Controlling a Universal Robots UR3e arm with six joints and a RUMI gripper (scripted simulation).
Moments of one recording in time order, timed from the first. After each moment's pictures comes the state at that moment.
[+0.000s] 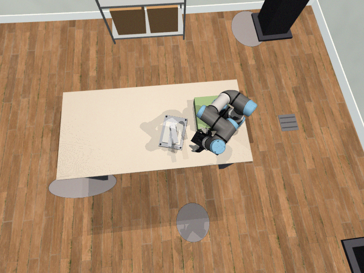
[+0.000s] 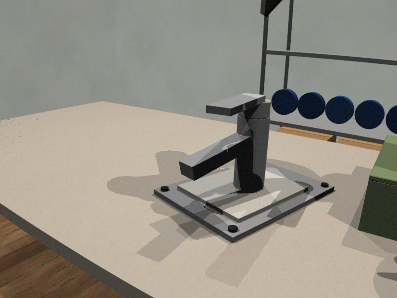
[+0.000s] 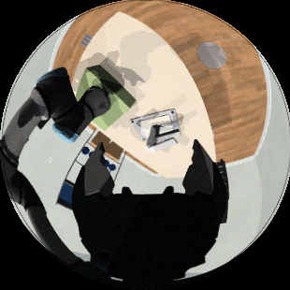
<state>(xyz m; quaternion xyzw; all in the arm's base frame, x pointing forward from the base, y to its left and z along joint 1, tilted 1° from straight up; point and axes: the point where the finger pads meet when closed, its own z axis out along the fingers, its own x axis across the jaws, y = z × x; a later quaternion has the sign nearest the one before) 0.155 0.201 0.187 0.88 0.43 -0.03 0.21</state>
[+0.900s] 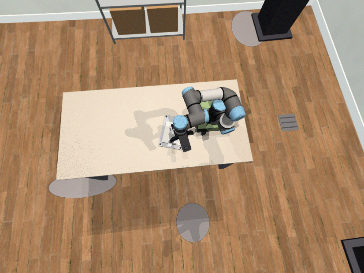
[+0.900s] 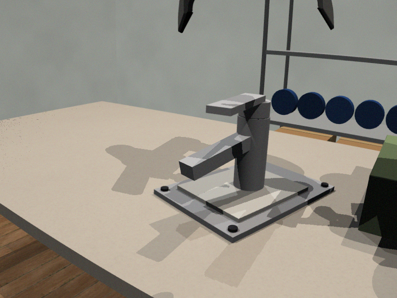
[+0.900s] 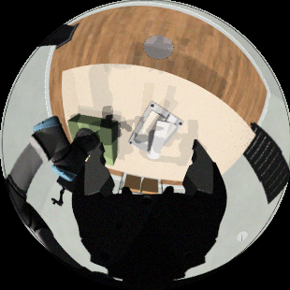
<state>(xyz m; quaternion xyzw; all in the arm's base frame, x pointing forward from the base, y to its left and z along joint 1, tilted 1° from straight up) 0.255 0.174 0.162 0.99 0.12 -0.02 0.05</state>
